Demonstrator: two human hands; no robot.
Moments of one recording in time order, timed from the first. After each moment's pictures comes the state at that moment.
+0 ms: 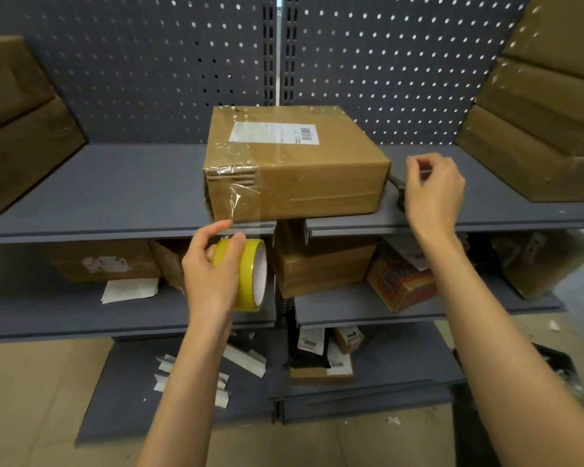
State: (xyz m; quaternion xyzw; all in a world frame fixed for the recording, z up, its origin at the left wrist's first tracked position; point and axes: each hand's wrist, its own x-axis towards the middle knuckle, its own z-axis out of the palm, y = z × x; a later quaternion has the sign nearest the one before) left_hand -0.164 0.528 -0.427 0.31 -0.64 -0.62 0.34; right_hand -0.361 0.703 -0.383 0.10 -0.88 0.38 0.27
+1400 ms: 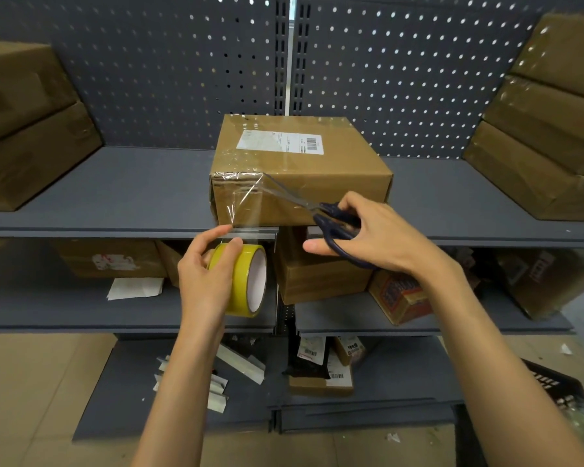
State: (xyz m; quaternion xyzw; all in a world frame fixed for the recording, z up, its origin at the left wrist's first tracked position) left_hand -0.158 0.531 -0.423 0.31 -0.62 -0.63 0.35; right_hand -0.296 0.689 -0.354 0.40 -0.87 0.27 -0.09
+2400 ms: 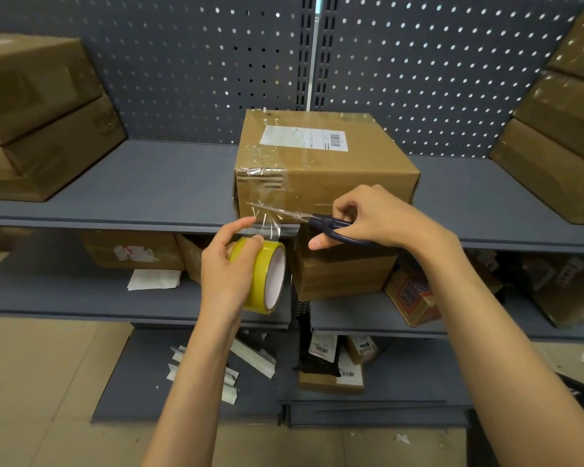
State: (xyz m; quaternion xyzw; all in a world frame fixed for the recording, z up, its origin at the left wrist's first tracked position) left_hand -0.158 0.521 -0.421 0.31 -0.66 -0.60 0.32; right_hand -0.311 0.651 -0.348 0.46 -0.85 0.21 -0.14
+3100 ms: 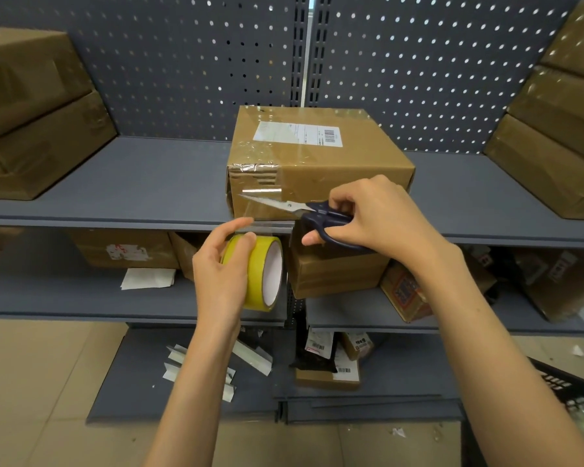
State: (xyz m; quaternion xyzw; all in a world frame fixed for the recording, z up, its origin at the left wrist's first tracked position) left_hand -0.155 0.531 -0.421 0.29 -0.62 -0.63 0.37; right_hand -0.291 0.657 -0.343 0.48 -0.86 0.15 0.06
